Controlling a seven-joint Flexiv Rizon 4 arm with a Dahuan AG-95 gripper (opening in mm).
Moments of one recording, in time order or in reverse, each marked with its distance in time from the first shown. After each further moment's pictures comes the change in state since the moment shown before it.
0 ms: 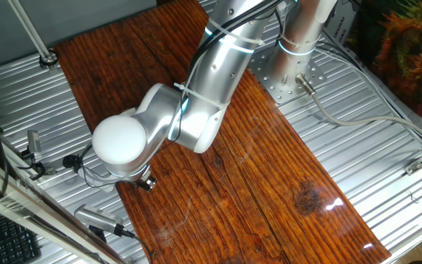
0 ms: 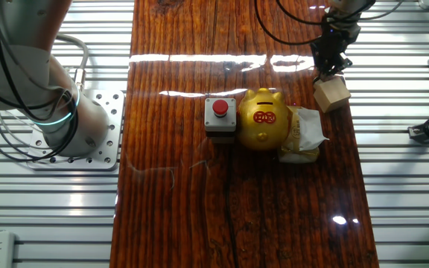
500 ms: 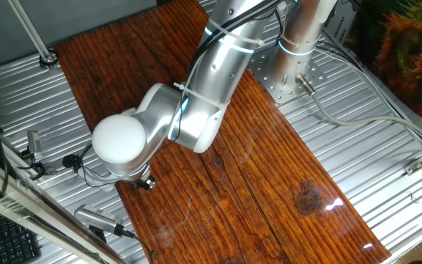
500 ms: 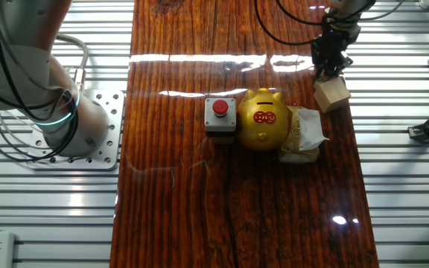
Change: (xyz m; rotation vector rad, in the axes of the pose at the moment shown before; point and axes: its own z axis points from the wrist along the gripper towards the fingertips) arm 0.000 0.000 0.000 -0.003 -0.004 -0.003
